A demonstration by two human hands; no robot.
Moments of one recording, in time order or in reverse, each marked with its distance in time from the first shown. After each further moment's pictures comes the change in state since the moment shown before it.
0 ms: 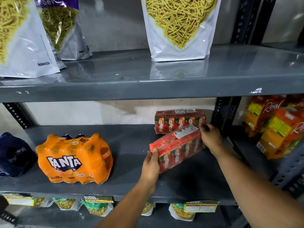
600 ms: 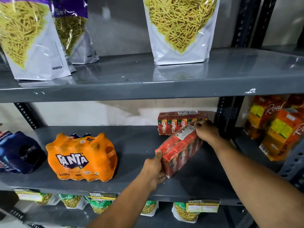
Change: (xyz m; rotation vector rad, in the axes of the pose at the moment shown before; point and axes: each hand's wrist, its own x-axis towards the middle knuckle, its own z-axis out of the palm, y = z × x) left_hand -0.005 0.012 0.000 0.023 0.018 -0.220; right_hand 0.011 -0.035 0.003 -0.446 -0.097 -0.113
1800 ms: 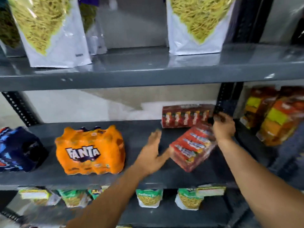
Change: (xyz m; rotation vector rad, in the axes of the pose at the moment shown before) left_hand 0.008 0.005 -0.075 0.924 -0.124 0.904; right_hand -0.070 -0.009 -0.007 0.645 0.484 0.133
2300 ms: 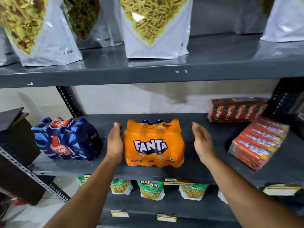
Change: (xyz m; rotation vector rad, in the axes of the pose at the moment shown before) left_hand -0.071 -0.197 -0.215 -0.796 0.565 -0.576; right_hand -0.227 -0.044 0.176 0.213 -0.484 0.016
